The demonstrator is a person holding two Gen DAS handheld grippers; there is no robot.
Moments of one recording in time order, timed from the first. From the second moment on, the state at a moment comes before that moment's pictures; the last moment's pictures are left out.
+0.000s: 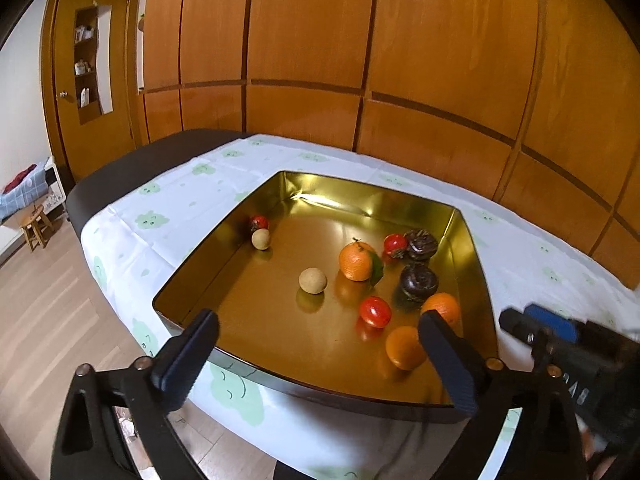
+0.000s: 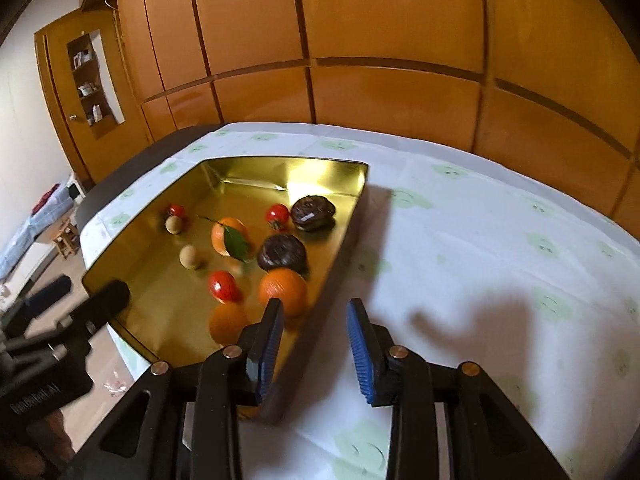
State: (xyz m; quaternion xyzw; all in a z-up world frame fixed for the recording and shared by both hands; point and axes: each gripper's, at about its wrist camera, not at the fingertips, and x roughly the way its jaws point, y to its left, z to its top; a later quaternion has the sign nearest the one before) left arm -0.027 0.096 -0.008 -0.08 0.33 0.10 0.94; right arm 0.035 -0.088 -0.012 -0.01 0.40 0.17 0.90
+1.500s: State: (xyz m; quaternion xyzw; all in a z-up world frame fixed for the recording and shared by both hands) left arm -0.037 0.081 0.000 -0.06 0.31 0.15 0.93; right arm 0.011 -0.088 -0.004 -0.04 0.37 0.18 0.91
